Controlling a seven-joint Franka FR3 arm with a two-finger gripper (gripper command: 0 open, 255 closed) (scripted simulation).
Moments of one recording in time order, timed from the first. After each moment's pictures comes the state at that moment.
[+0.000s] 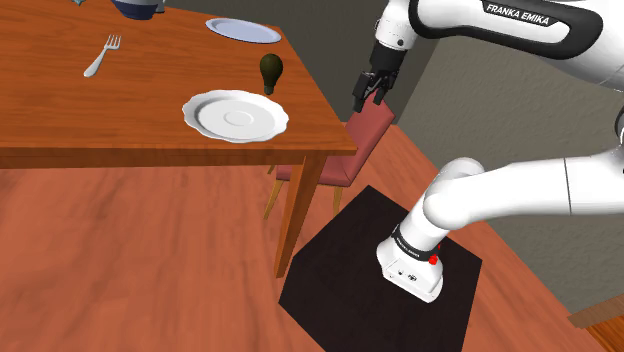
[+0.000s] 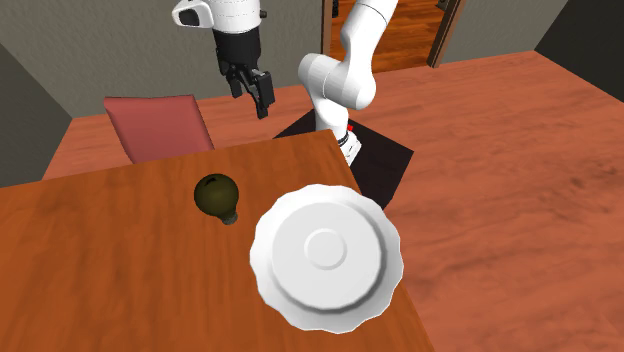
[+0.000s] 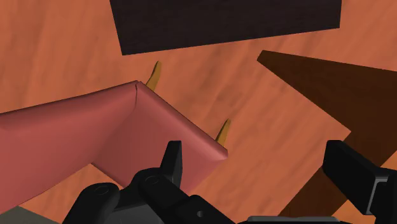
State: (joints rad) arm -0.01 -0.83 0.01 -2.45 -0.04 1.64 0.11
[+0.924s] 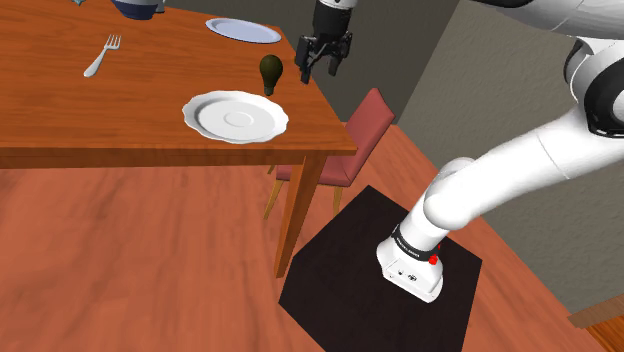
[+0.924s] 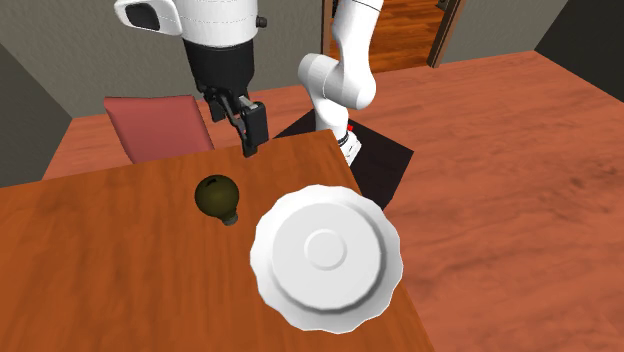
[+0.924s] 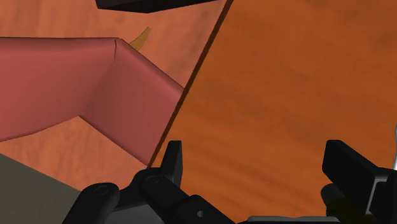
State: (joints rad) arm 0.00 -0.46 0.23 -2.05 -0.04 1.64 0.35
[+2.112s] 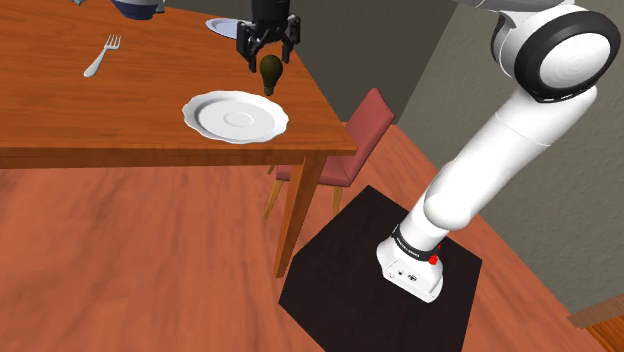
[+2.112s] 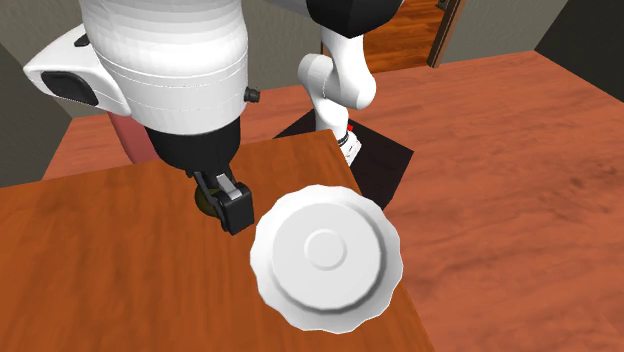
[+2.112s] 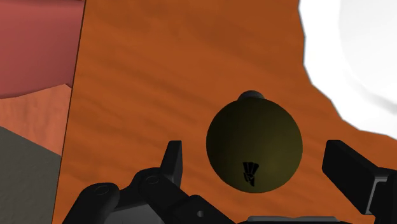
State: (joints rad) arm 0.01 -0.09 0.39 -1.69 -0.19 1.62 0.57
